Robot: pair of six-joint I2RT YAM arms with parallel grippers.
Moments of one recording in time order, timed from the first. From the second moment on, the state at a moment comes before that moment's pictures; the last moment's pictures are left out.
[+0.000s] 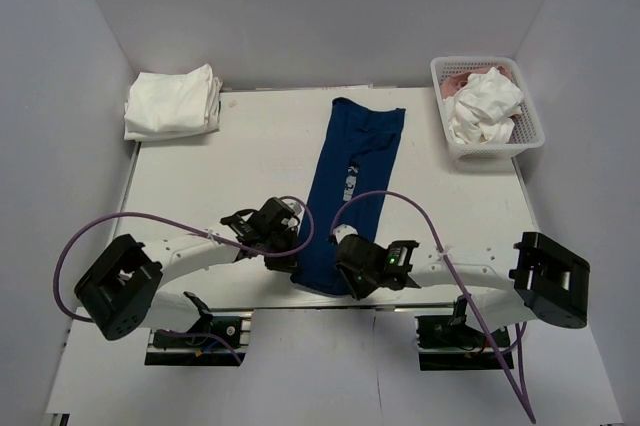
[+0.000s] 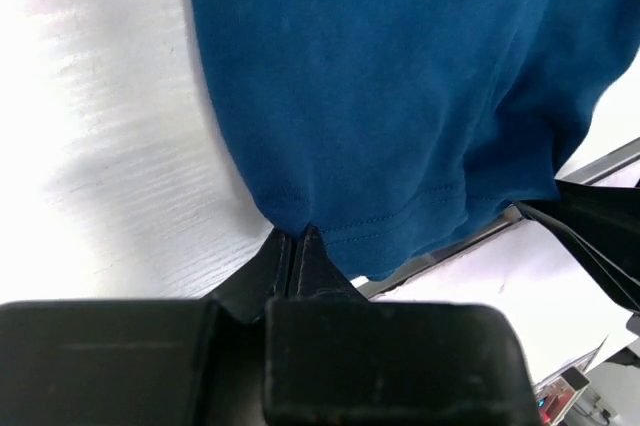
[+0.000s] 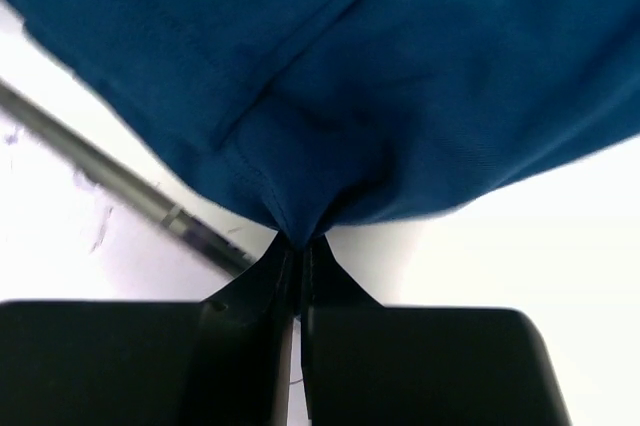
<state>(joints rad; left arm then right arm) -0.79 1.33 0.61 -0.37 0.22 -0.71 1.24 1.35 0.65 -0.40 0.07 0.54</state>
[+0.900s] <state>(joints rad) -0.65 1.83 1.38 -0.31 -0.05 -0.68 0.77 1.47 0.99 -0.32 0.40 0.42</state>
